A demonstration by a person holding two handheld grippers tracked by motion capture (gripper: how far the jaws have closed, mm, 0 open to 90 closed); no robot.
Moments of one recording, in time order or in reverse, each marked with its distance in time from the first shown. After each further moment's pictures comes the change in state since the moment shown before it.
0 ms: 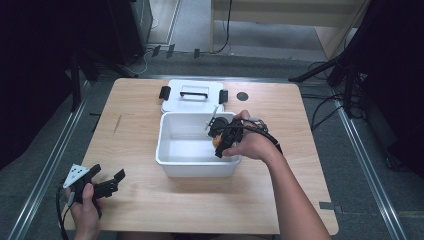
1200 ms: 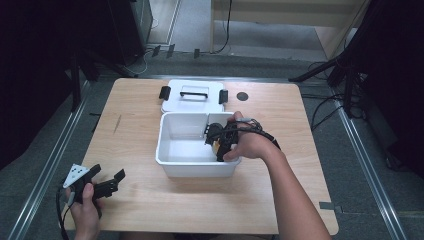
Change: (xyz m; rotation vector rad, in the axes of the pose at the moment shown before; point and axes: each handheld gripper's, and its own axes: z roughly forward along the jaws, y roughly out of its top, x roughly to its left) left arm 0.000 0.000 0.000 0.003 -0.001 -0.002; right arm 0.010 0.004 0.007 0.081 -0.038 -0.194
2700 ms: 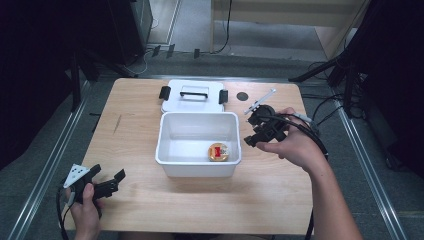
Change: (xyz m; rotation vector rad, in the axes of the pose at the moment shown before) left arm -0.001 0.000 0.000 -0.001 0.004 0.002; right arm -0.029 -0.096 -0.092 -0.231 0.082 0.491
